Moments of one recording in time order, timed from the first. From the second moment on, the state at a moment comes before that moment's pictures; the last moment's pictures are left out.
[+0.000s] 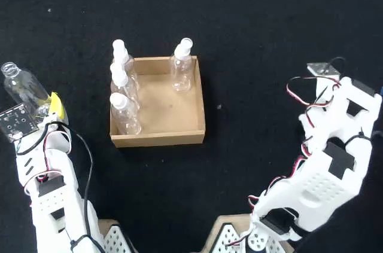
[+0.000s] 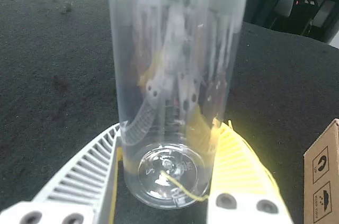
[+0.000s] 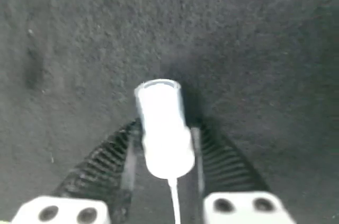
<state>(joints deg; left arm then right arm) -32.3 -61.8 95.4 -11.1 1.6 36.5 19.8 10.4 71.3 42.5</state>
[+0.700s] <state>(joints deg) -32.3 -61.8 95.4 -11.1 1.6 38.5 15.3 18.8 67.8 56.2</state>
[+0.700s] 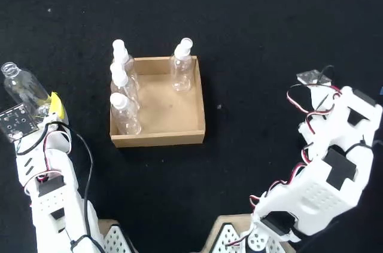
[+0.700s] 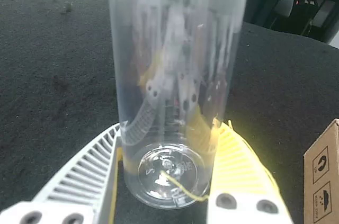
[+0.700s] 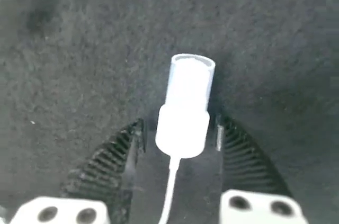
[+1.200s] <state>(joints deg) -32.3 -61.8 95.4 -11.1 1.6 37.5 15.0 20.0 64.9 56.6</state>
